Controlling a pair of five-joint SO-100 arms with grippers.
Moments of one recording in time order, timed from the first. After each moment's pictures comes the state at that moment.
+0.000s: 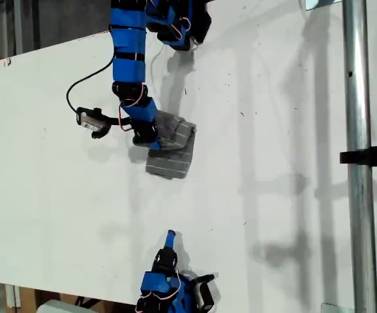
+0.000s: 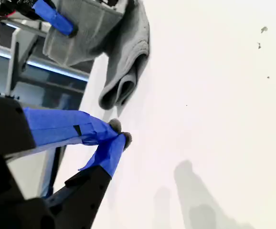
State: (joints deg) arm 0 -14.6 198.9 177.2 63.3 -53.9; arm 1 12.8 96.9 110.0 38.8 59.1
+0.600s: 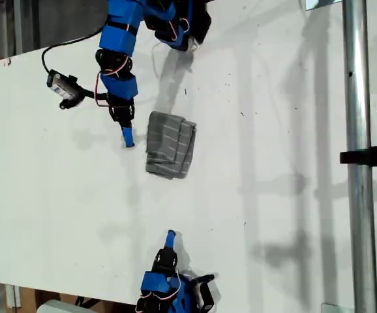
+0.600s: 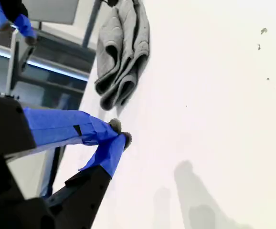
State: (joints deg) arm 0 -14.5 198.9 177.8 63.3 -54.4; arm 1 23.1 123.7 122.5 41.0 53.0
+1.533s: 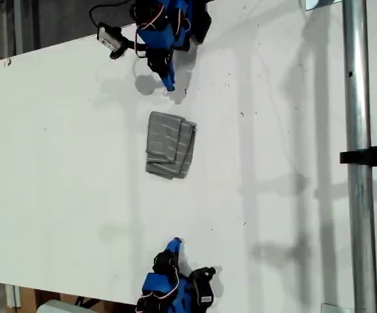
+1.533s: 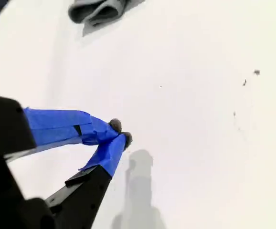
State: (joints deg) arm 0 -13.9 198.9 178.4 73.8 -82.1; arm 1 13.1 188.3 165.8 83.9 78.5
